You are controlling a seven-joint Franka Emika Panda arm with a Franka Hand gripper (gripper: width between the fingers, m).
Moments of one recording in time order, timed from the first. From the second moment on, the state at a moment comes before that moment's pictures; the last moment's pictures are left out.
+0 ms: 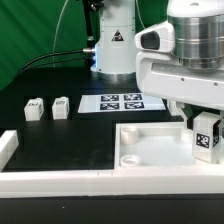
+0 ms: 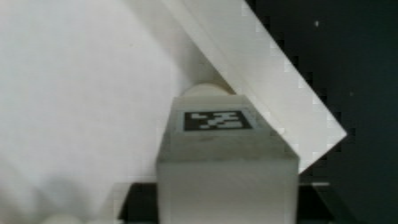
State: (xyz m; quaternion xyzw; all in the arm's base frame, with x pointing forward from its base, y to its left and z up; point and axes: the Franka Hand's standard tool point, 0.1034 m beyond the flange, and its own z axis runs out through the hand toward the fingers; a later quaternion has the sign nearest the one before) arm 0.633 0.110 0.078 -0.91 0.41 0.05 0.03
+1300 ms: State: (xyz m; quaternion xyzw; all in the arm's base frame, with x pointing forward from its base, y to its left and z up) arm 0.631 0.114 0.075 -0.84 0.55 0.06 0.03
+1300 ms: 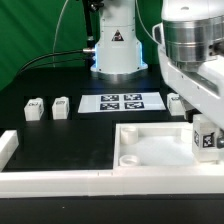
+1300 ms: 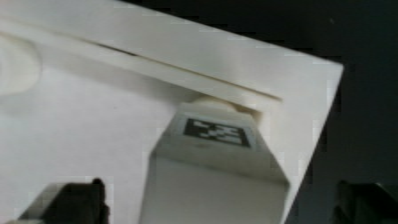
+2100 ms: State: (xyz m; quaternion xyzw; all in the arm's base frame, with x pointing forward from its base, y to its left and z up) arm 0.630 0.111 0.073 -1.00 0.08 0.04 0.05
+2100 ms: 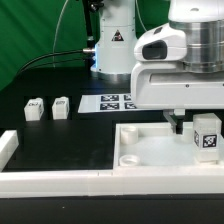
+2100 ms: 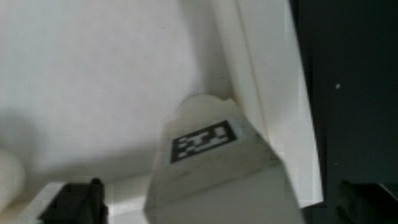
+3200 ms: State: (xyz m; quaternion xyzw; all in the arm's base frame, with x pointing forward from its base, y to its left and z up) arm 0.631 0.109 0.073 -1.00 0.00 0.04 0.05
